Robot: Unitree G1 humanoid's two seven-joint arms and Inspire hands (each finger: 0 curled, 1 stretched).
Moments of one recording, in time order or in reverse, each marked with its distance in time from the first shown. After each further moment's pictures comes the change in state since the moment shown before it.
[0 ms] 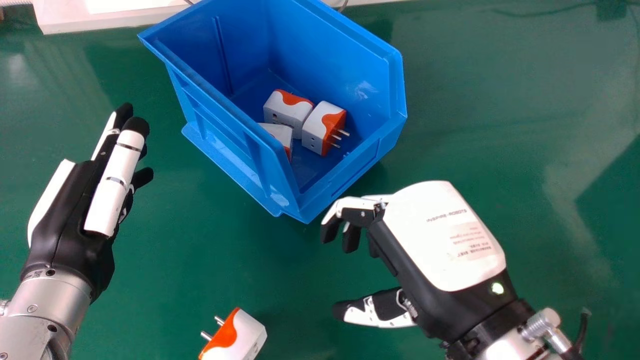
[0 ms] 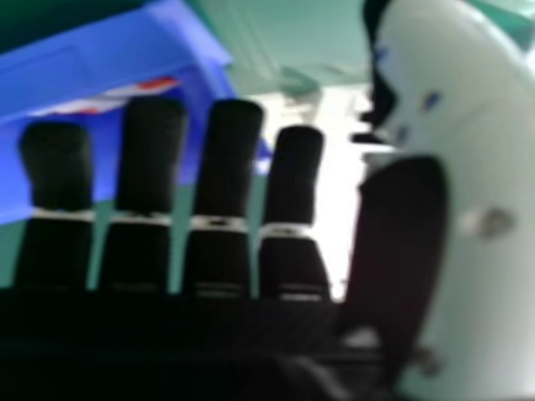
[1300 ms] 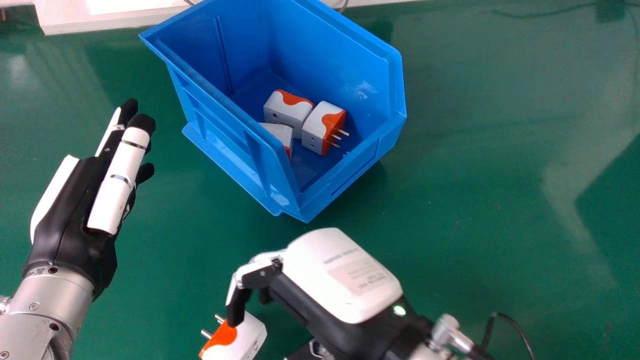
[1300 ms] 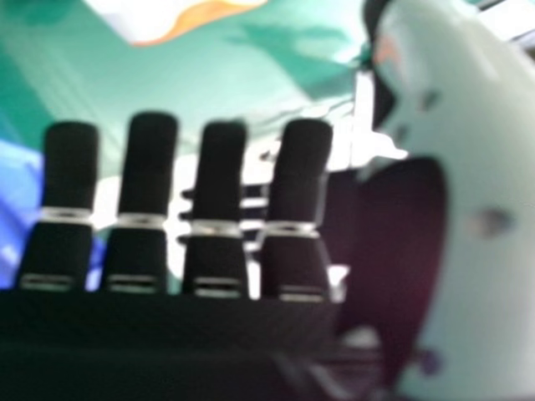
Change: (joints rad) left arm -0.005 0.009 -0.008 -0.015 0.002 0.001 -0.003; right arm -0.151 0.093 0.208 0.165 0.081 -0.016 0.210
